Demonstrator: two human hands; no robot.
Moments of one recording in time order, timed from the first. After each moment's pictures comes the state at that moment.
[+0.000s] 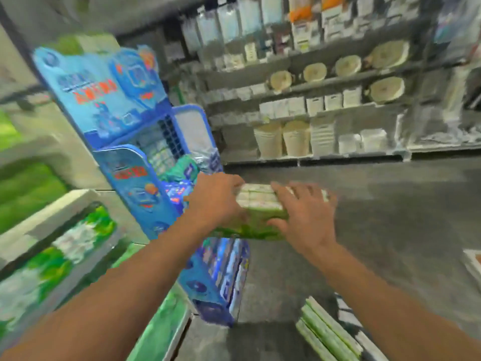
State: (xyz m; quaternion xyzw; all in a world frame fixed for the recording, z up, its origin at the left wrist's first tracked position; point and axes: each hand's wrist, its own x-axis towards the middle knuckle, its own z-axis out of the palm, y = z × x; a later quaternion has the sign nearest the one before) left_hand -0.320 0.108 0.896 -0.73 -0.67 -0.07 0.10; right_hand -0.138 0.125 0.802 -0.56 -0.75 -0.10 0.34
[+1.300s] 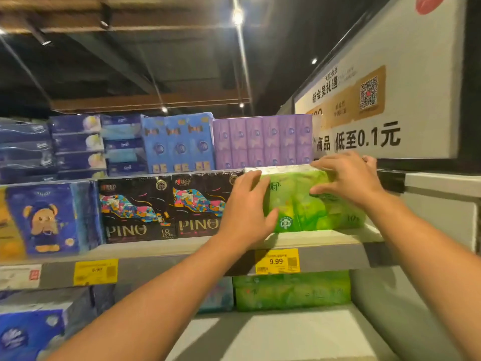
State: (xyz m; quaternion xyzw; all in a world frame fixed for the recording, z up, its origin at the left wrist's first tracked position) left_hand -1.012 0.120 1.052 -0.31 -0.82 -0.20 0.45; right_hand -0.992 0.359 1.108 0.01 -0.92 0.06 0.40
